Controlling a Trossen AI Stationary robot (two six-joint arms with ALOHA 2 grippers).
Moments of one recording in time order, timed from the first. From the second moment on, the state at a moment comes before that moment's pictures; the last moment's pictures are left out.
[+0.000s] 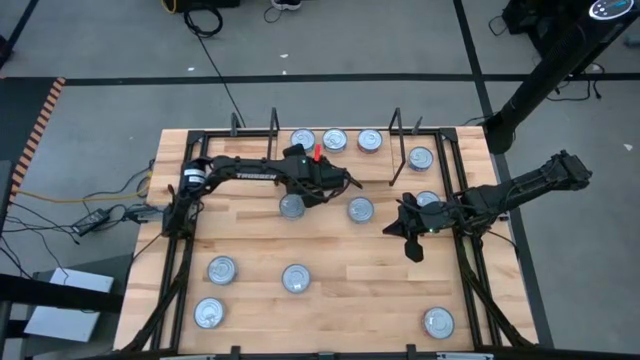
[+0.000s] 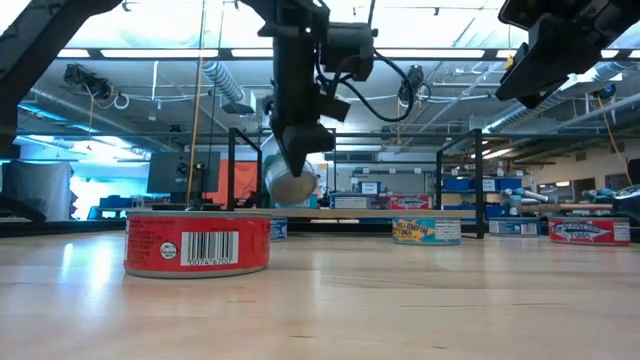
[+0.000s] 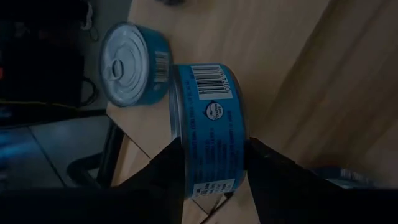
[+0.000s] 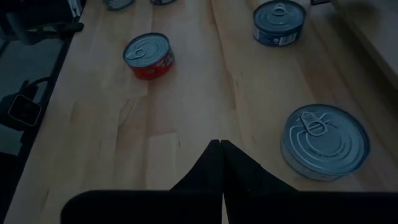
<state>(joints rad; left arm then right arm) 0.14 2.06 1.74 -1.14 -0.66 -0.23 0.29 0.89 0.59 -0.37 0.19 0.39</state>
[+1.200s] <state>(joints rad) 0.22 2.06 1.73 -1.08 -0.41 -0.14 0.28 0.89 0.59 -0.37 0.18 0.42</state>
